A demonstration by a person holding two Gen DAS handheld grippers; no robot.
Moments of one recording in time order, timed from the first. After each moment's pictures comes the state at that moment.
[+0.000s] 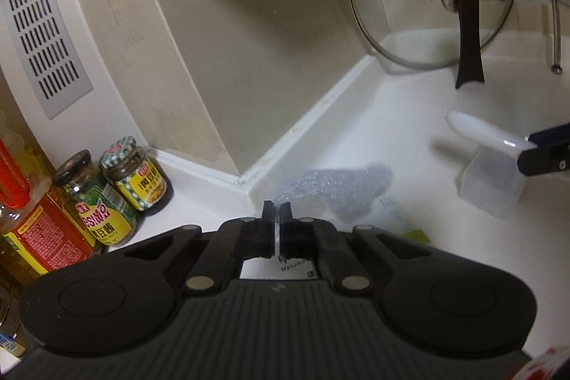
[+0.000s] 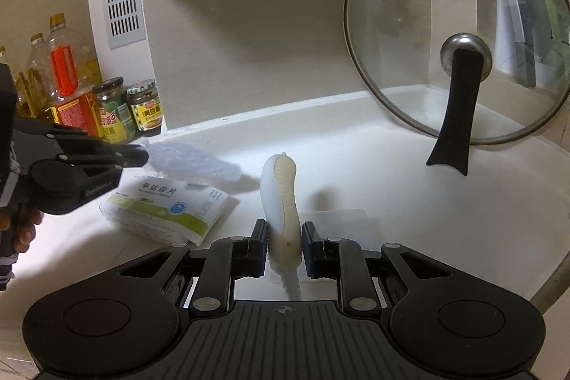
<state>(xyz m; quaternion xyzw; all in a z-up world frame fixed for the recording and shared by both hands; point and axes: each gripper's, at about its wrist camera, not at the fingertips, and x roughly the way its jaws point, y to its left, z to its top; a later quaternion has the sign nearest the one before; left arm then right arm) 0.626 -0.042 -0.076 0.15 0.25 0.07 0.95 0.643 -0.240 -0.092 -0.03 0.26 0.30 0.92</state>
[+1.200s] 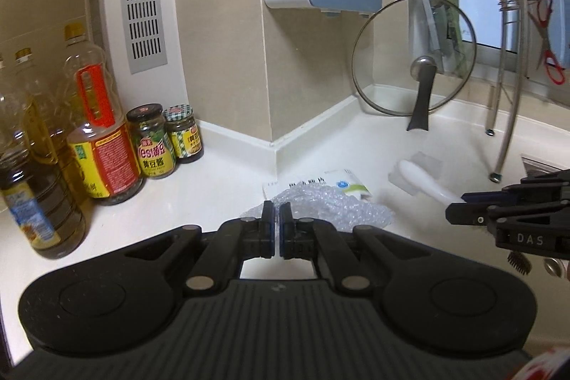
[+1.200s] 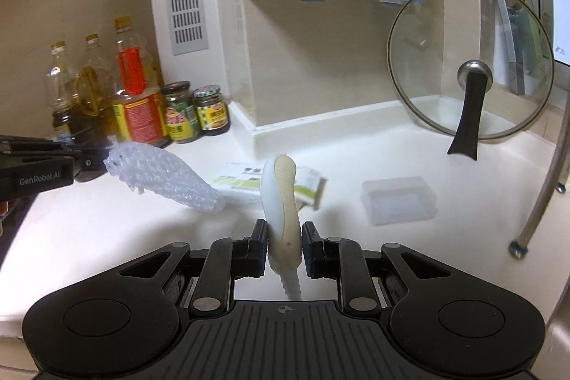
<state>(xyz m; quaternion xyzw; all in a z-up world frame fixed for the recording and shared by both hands) 0.427 0.006 -0.027 0.02 0.22 0.03 0.98 0.483 -0.192 -0.062 -0.02 0.25 0.30 0.92</state>
